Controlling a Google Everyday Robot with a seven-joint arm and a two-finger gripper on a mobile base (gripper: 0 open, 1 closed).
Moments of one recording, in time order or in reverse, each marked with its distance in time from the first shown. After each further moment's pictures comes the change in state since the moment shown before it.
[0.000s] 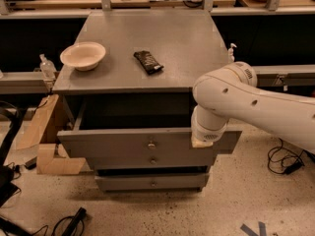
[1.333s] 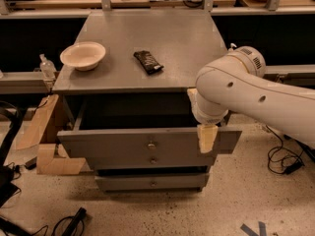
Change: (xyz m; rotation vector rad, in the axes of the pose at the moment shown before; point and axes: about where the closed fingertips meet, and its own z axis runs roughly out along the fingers) arm 0.002 -0.052 -0.042 0.225 0.021 -0.115
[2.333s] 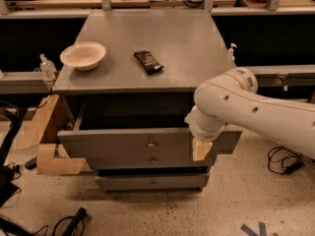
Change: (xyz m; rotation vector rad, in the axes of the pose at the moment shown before) arm -0.015 0.043 0.040 -0.111 -0.062 0.005
